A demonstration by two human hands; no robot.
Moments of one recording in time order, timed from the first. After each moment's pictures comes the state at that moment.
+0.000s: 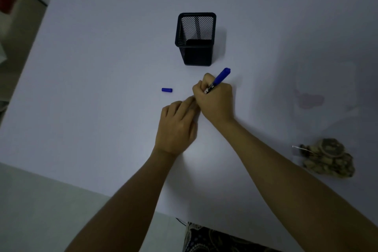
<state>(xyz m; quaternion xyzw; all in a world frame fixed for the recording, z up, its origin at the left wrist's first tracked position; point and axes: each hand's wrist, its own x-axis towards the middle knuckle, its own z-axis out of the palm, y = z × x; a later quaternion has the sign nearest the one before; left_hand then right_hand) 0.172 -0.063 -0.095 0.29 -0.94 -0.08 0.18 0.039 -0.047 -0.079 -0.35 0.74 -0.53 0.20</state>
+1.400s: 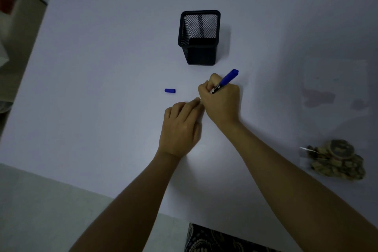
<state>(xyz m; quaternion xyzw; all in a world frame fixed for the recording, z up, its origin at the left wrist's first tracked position) 0.174 -0.065 -0.098 0.29 -0.94 -0.10 0.16 0.038 -0.047 -0.085 -0.35 0.76 -0.51 0.18</state>
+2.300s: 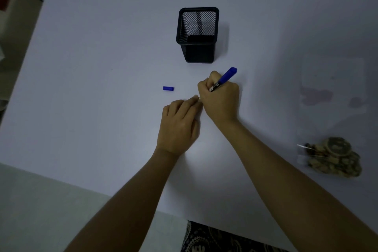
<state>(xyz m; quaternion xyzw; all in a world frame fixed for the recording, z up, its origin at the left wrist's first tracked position) 0.174 -0.065 -0.098 0.30 -0.94 -0.11 0.14 0.039 -0.046 -0.087 -0.33 0.79 -0.49 0.16</state>
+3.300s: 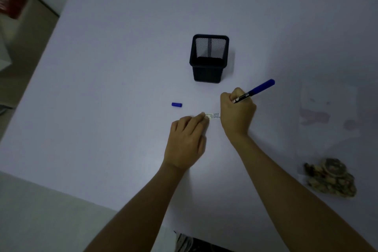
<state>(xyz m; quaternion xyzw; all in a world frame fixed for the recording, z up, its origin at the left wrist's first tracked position) 0.177 -0.066 -0.095 0.30 -0.93 -0.12 0.16 0.026 -0.051 -0.080 -0.20 0.81 -0.53 0.14</state>
